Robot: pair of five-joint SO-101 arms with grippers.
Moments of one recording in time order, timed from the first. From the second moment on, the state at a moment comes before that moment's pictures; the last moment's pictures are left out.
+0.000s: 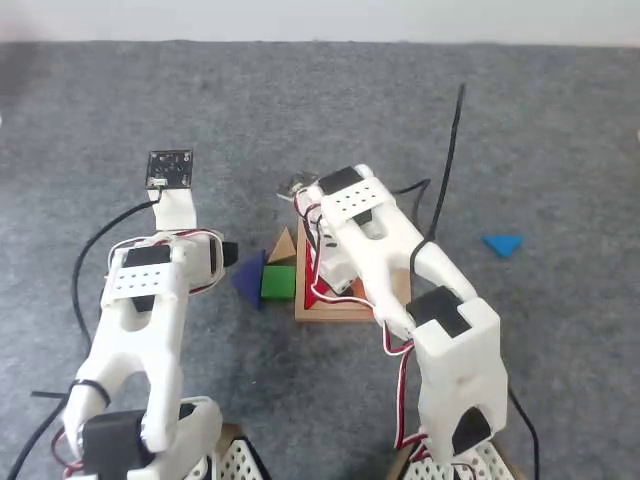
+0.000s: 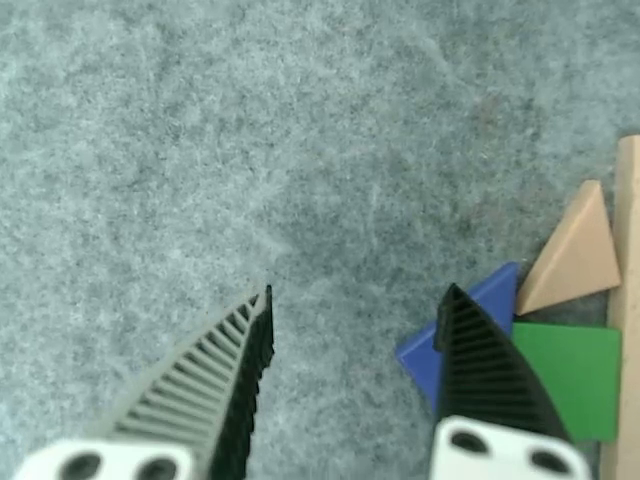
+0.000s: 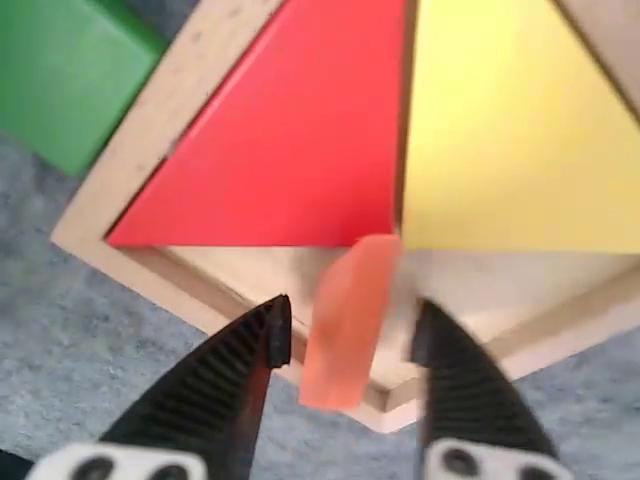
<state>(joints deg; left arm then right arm) -12.8 -19.6 56.0 42.9 0.7 -33.0 27.5 -4.7 86.3 14.5</state>
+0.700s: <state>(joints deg) -12.8 -19.6 56.0 42.9 0.7 -27.4 27.5 -8.4 88.1 16.2</state>
